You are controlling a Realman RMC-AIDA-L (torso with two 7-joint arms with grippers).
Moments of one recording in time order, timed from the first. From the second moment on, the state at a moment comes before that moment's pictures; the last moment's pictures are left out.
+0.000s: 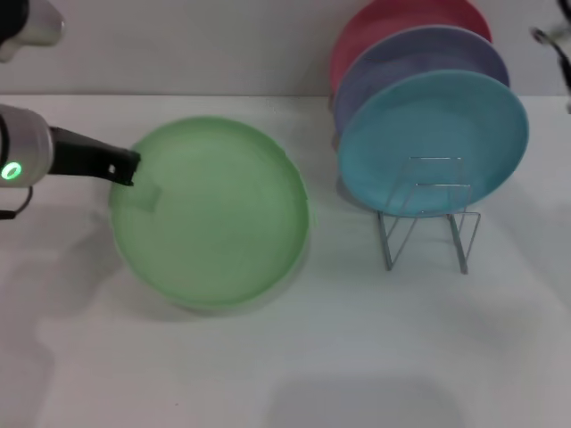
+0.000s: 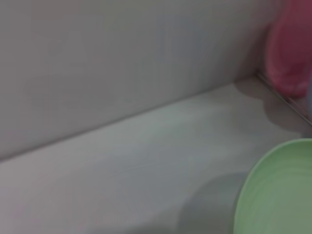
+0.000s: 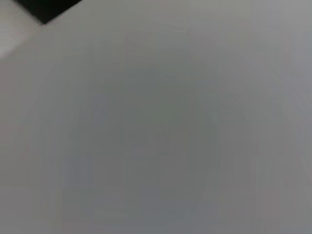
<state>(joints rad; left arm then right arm) -0.38 -2.06 -1.69 -1.64 2.65 -1.21 0.32 0.46 1.96 1.30 0.69 -2.92 -1.26 0.34</state>
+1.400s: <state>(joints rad) -0.34 -2.06 -1.80 -1.68 2.65 -1.10 0.35 0.70 1.77 1.36 1.62 -2.29 0.47 -0.05</state>
